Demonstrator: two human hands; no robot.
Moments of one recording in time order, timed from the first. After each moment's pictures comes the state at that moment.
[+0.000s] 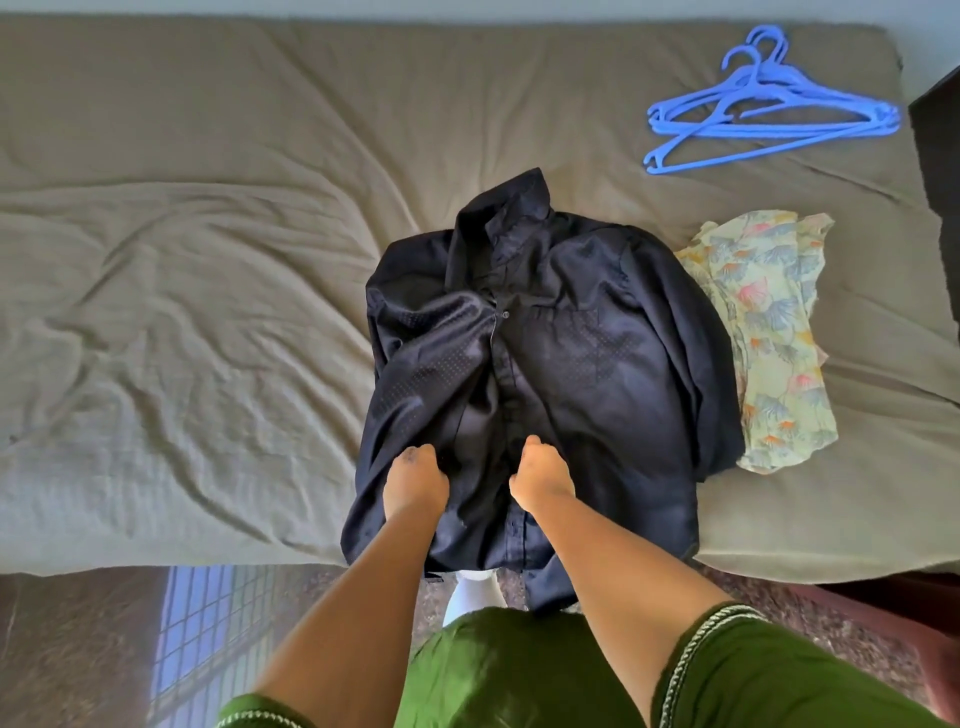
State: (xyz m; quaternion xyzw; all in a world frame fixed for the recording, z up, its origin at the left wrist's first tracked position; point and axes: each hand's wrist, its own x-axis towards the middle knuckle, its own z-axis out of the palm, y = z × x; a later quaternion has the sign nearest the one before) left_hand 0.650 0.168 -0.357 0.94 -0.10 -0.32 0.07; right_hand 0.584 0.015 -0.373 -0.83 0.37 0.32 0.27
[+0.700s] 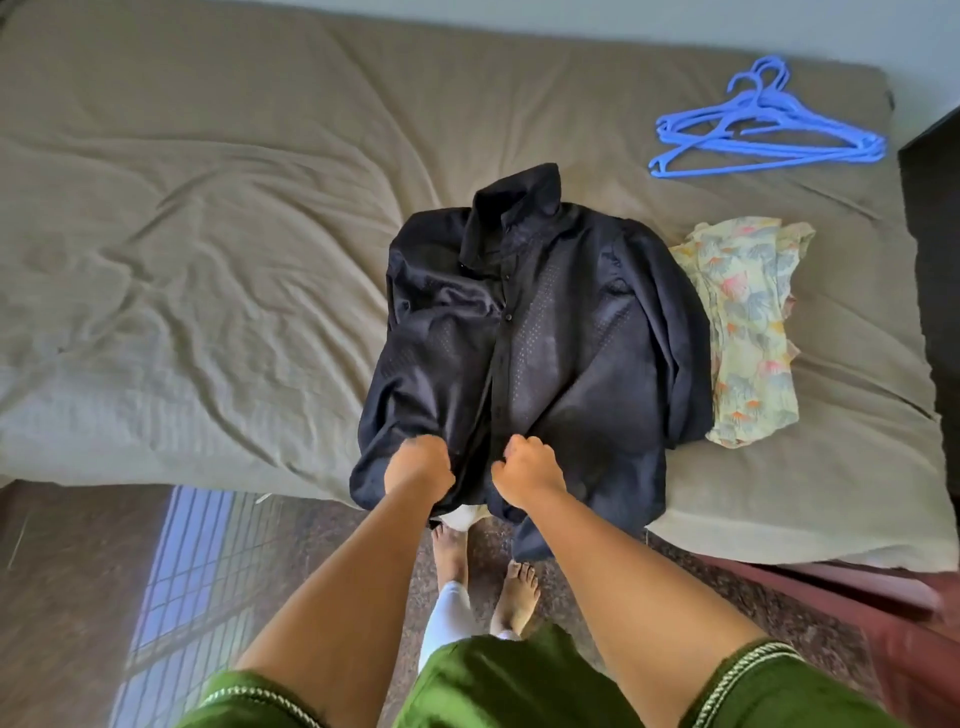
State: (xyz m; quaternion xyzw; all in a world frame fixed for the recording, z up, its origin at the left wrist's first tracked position) left_hand 0.587 0.179 -0.316 0.92 -0.11 -0.39 0.02; right_hand 0.516 0.040 -0.327 -0.87 0.29 0.28 0.28
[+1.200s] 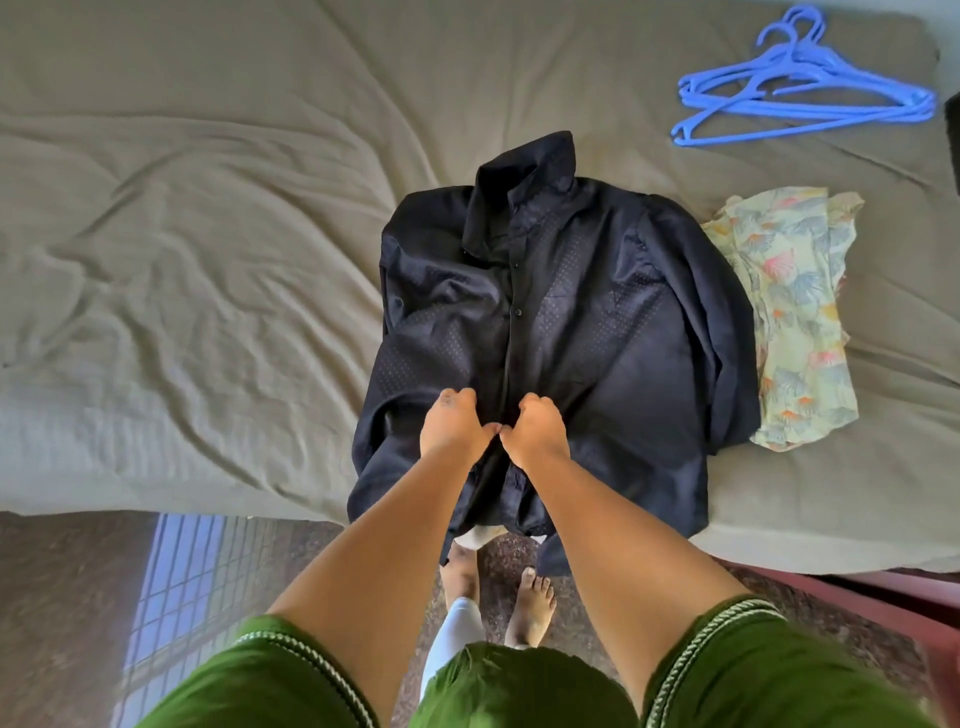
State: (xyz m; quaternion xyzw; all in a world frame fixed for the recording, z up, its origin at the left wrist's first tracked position) left_hand 0.637 0.136 -0.364 0.93 -0.12 -0.31 0.16; right_hand 0.586 0.034 -0.385 -0.85 0.37 0.22 0.31
